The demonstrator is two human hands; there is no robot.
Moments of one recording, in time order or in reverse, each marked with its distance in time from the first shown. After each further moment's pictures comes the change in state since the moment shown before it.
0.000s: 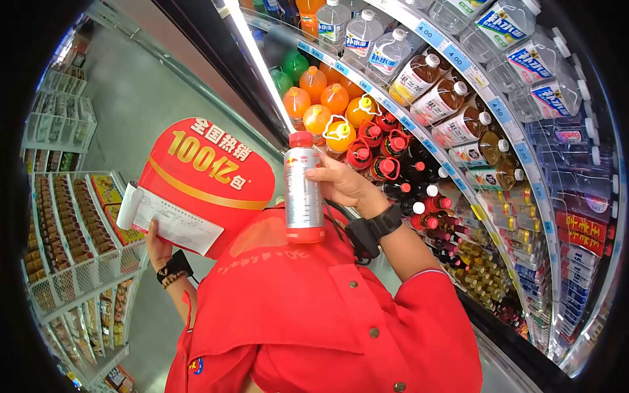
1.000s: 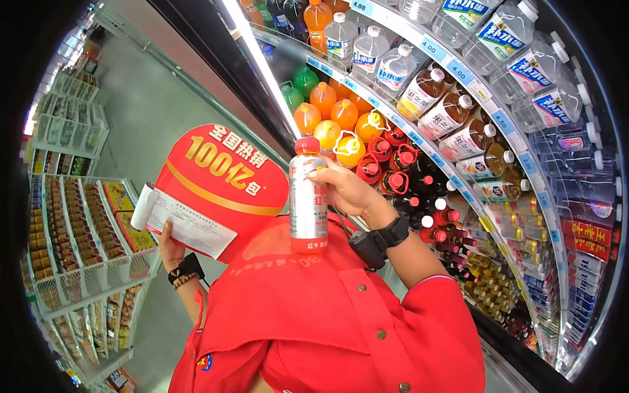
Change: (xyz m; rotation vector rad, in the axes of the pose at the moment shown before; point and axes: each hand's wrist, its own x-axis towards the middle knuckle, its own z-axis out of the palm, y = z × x) left_hand -0.010 0.005 0.020 -0.023 -0.024 0.051; right_hand -0.006 -0.009 0.039 -0.051 0.007 -0.060
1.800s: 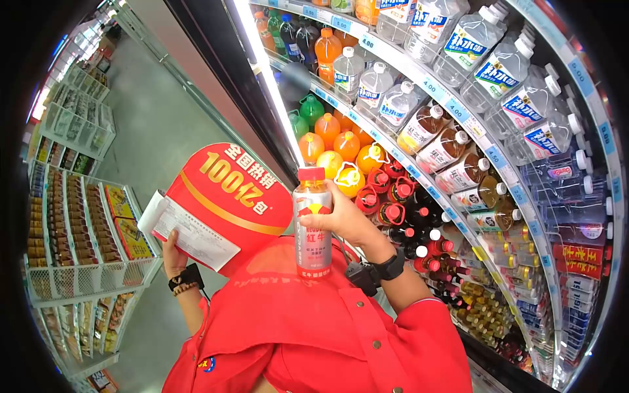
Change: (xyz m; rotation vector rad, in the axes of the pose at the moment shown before) left_hand 0.001 -0.002 0.002 -0.057 -0.037 0.016; right_hand -0.020 -0.008 0.036 -0.552 0.140 -0.166
